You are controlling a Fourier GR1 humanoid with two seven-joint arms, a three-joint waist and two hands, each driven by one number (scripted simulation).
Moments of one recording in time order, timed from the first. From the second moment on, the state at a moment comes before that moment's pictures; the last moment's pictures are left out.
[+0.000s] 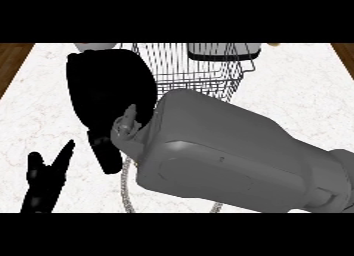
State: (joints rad) left arm 0.11 0.36 -0.15 -1.41 0.23 0.16 0.22; right arm -1.37 -0.13 0.70 -1.34 0.02 0.23 1.03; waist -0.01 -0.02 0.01
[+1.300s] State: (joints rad) left arm 0.13 0.34 -0.12 -1.44 0.20 0.13 0.22; right arm -1.17 -0.11 0.80 -1.43 0.05 0.26 1.04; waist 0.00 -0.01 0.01
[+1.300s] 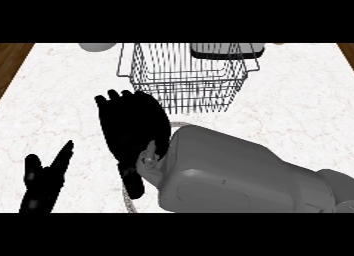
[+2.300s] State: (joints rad) left arm 0.13 0.31 -0.10 -1.45 0.16 0.10 0.23; right arm -0.95 -0.01 0.87 -1.26 0.32 0.22 0.93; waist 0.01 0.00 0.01
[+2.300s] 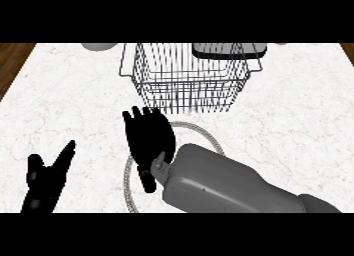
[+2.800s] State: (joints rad) left arm 0.12 0.30 -0.08 -1.44 0.15 0.07 0.25; right arm -0.92 0.00 0.92 -1.19 0.34 0.12 0.88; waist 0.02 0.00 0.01
